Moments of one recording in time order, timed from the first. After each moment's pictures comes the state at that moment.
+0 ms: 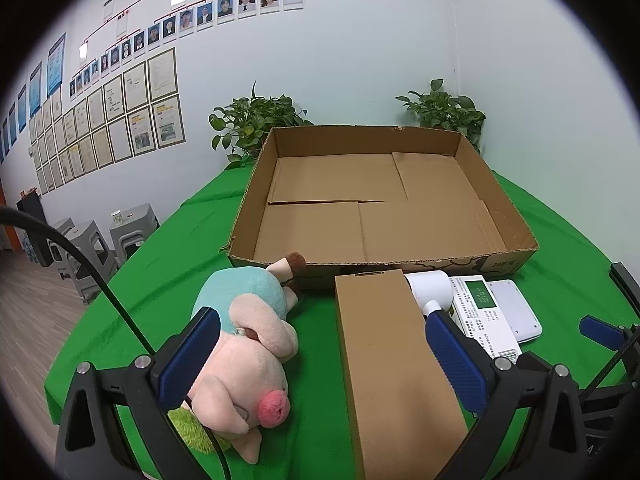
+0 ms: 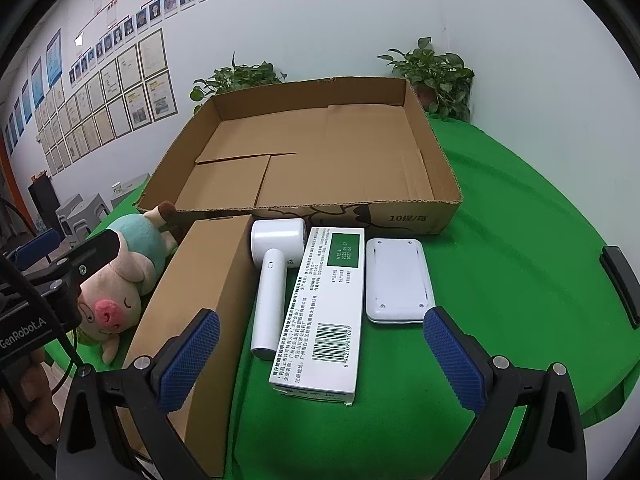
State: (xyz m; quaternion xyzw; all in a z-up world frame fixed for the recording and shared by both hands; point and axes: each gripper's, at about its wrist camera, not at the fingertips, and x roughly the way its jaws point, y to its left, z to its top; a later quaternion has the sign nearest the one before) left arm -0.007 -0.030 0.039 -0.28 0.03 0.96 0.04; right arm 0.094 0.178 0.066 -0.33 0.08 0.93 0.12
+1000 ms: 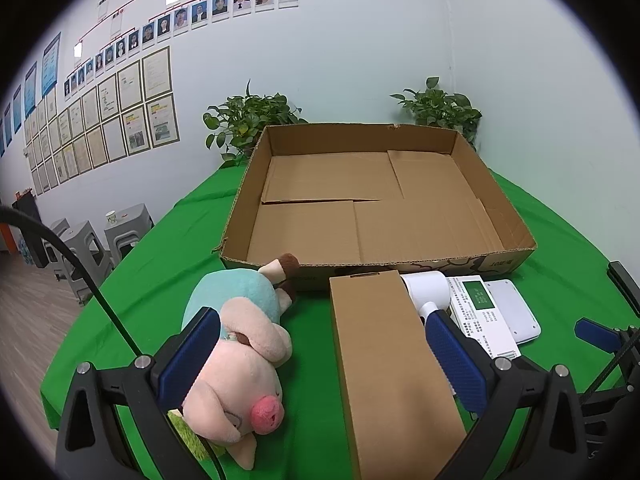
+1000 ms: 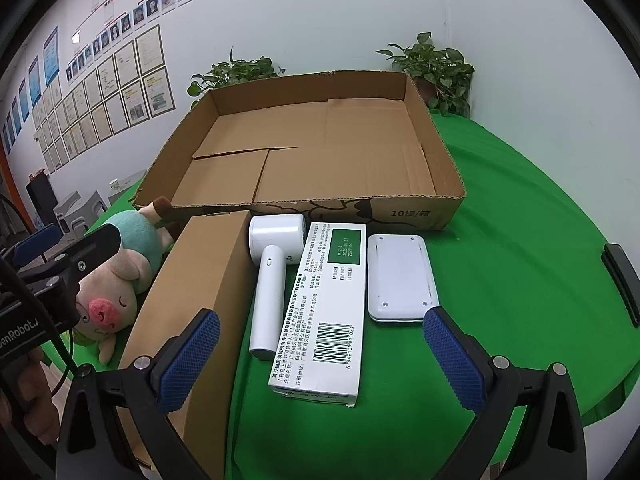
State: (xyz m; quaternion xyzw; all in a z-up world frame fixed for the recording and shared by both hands) left arm -0.006 -0.001 0.011 -0.28 0.03 0.96 0.04; right arm 0.089 0.178 0.061 -0.34 0.08 0.93 0.13
